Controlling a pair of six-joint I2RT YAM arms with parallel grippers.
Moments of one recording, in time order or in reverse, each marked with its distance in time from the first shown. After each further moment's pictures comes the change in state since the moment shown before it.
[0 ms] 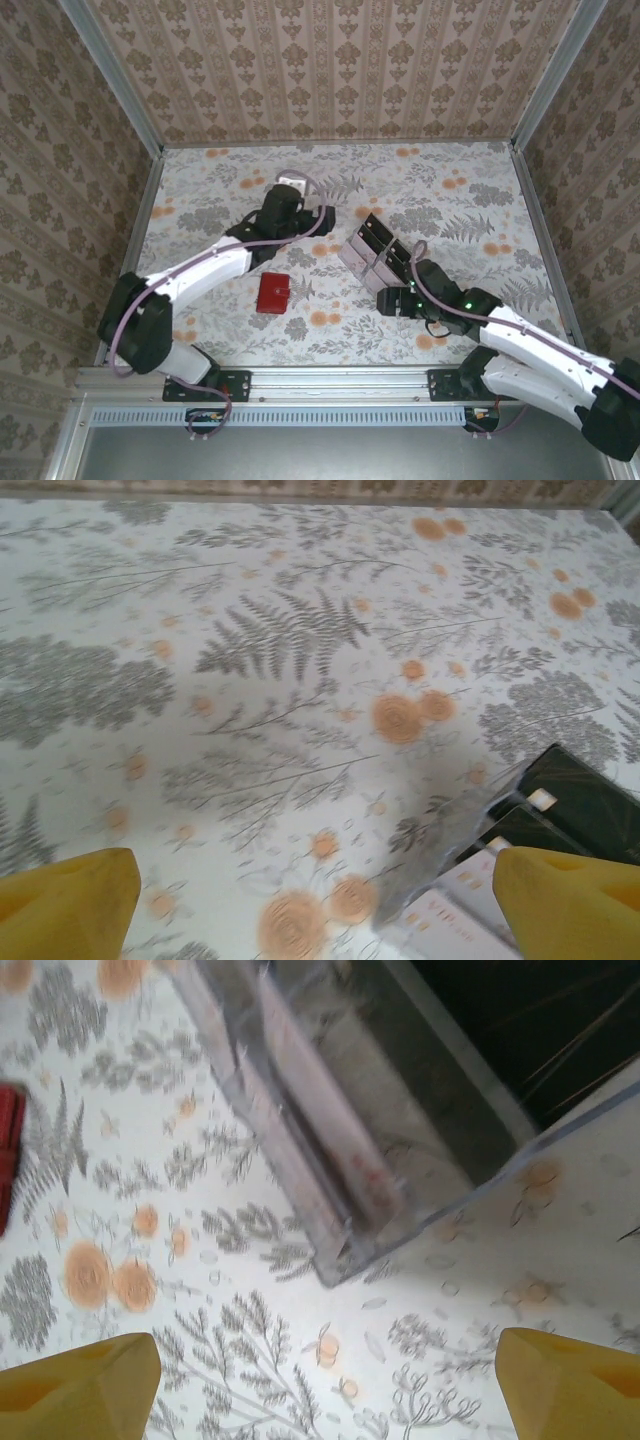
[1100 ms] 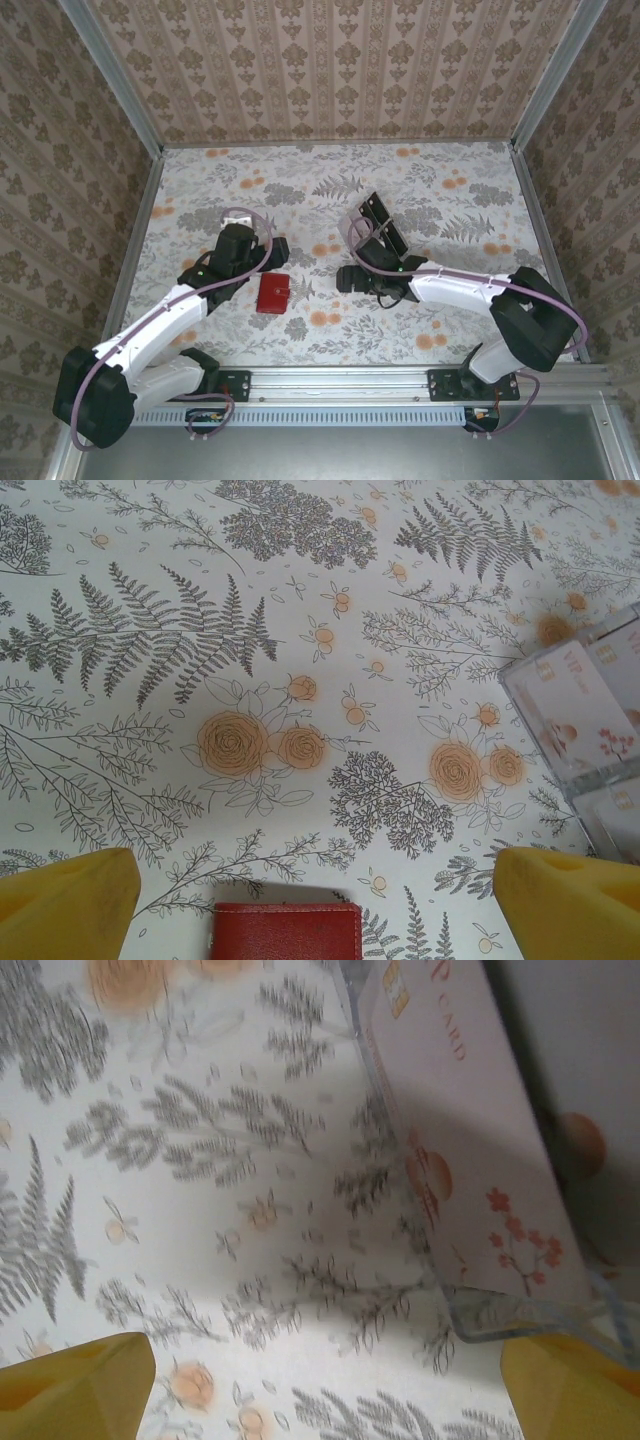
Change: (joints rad) left arm 0.125 -0.413 -0.356 -0.167 -0.024 -0.140; right arm 0.036 0.612 0.285 0.275 0.067 0.025
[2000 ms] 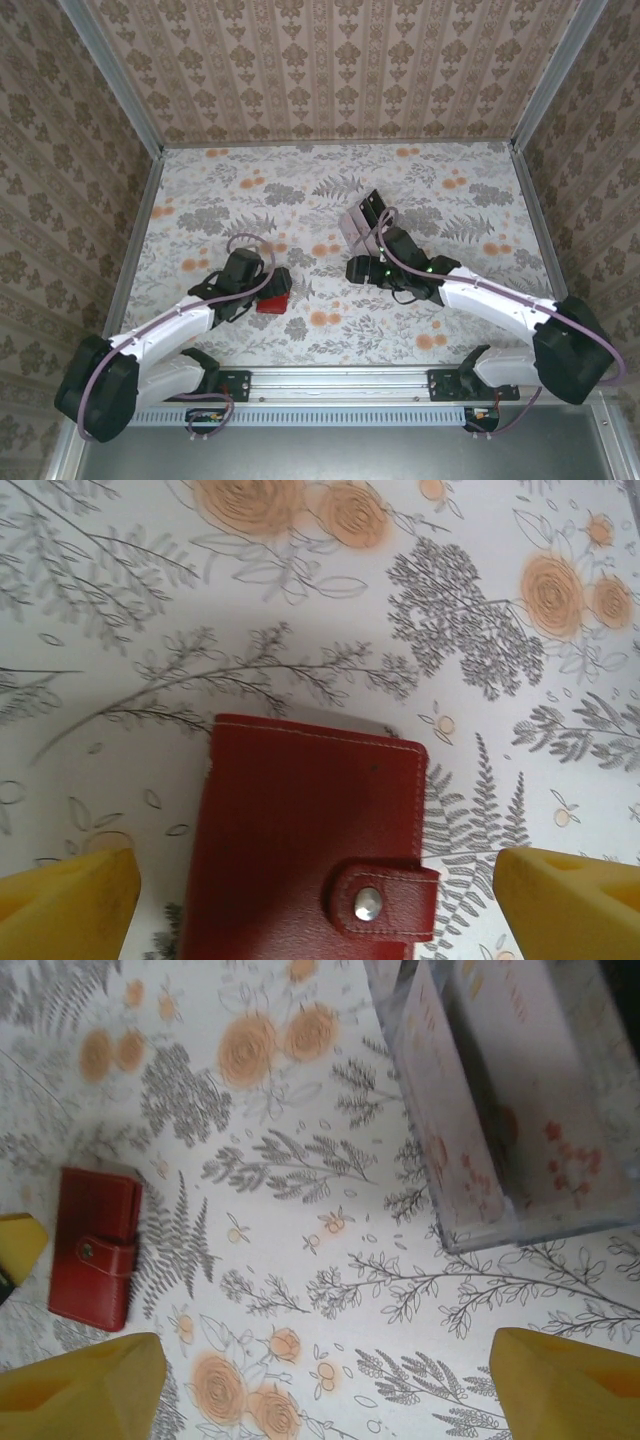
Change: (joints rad) left arm -0.036 0.040 -0.211 0.059 0.130 -0.157; right arm -0.079 -0.206 -0.069 -0.012 -0.163 0.020
